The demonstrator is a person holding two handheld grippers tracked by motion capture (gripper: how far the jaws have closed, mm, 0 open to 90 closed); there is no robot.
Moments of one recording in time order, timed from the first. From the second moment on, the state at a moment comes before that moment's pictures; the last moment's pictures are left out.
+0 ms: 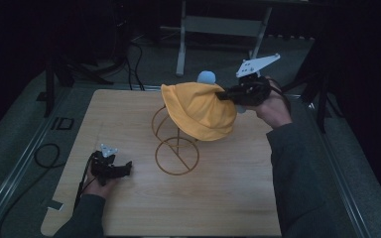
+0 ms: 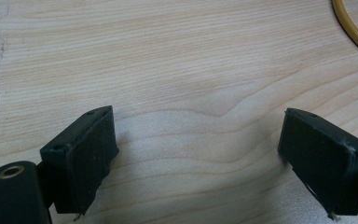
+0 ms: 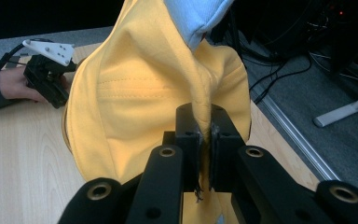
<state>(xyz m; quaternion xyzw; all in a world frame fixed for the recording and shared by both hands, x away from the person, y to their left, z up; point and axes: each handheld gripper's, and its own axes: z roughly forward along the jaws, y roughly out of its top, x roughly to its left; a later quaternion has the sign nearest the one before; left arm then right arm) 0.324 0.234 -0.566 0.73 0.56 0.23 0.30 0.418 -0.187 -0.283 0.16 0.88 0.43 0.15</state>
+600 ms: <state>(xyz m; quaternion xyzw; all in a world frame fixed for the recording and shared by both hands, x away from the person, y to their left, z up) 0.324 0.233 -0.566 0.73 0.56 0.23 0.30 0.418 -0.150 -0.281 0.13 0.89 0.42 0.14</state>
